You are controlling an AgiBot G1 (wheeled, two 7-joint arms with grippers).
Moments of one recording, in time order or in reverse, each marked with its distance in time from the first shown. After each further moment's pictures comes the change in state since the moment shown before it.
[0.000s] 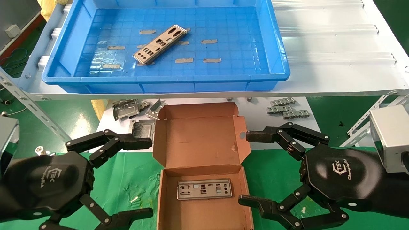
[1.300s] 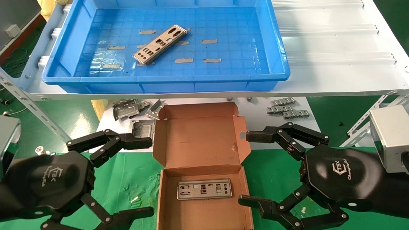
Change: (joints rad) left arm -0.002 0.003 0.003 0.004 0.003 -0.001 0.002; right arm 0.000 0.000 0.000 0.000 0.000 0.000 0.000
